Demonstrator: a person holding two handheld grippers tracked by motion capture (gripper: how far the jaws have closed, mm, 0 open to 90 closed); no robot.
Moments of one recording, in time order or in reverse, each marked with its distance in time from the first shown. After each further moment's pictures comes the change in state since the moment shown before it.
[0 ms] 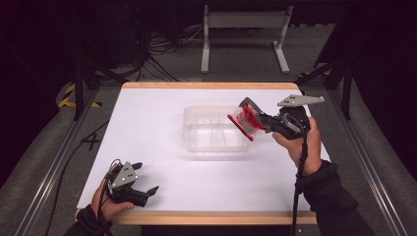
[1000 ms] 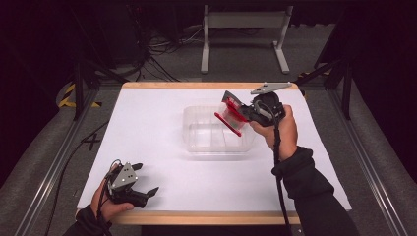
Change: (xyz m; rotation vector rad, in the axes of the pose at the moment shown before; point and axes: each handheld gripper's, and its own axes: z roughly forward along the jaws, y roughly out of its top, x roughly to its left) left arm -0.001 -0.001 -0.001 0.002 -0.013 0.008; right arm 0.024 0.036 0.044 0.074 -0.028 -0.028
